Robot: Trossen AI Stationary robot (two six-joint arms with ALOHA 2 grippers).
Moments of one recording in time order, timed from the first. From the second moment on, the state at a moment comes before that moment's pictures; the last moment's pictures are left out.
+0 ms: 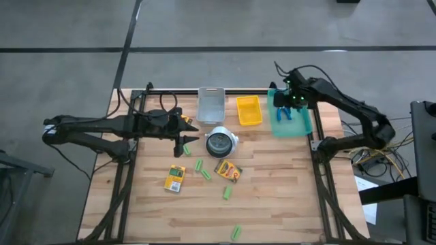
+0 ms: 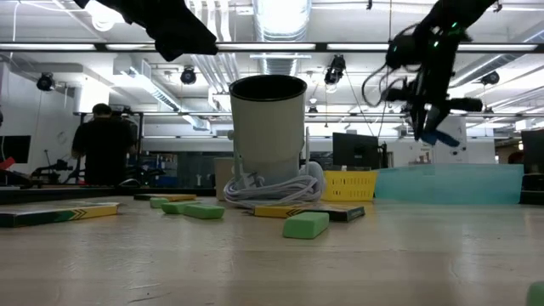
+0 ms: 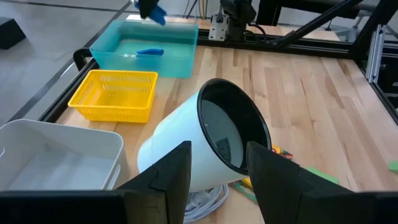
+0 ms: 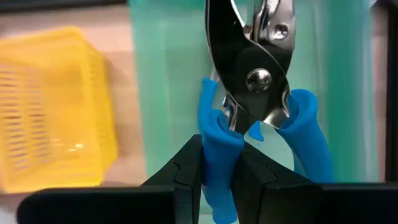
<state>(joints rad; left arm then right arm) 0.06 0.99 0.83 -0.24 -0.05 -0.07 -0.87 1.28 0.99 -0.95 0.10 0.75</state>
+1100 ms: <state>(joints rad) 0.06 1.00 0.78 -0.25 -0.05 -0.11 -0.88 1.66 0.99 -0.94 0.02 0.68</state>
